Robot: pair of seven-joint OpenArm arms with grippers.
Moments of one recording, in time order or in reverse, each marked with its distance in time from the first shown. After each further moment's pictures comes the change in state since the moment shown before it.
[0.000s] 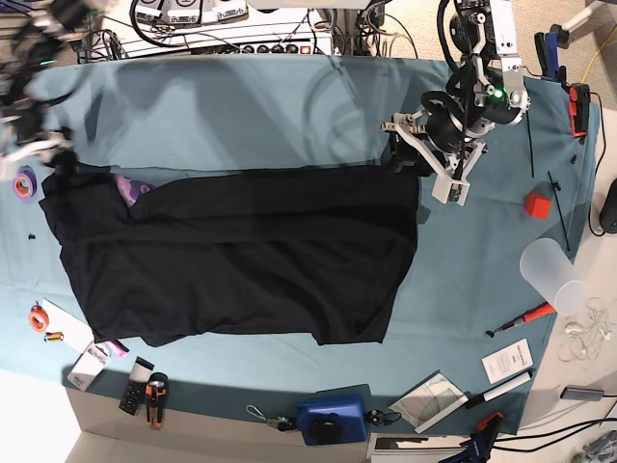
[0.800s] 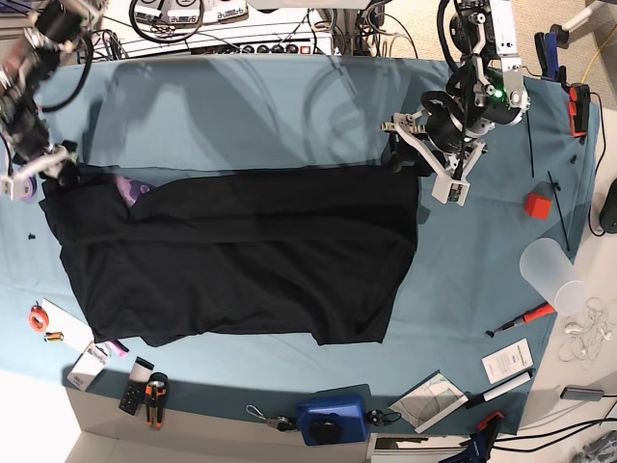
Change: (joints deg) left arm 0.0 0.0 0.0 0.0 0.0 -0.1 0.0; right arm 3.1 1.9 -11.6 -4.9 -21.5 -7.8 17.1
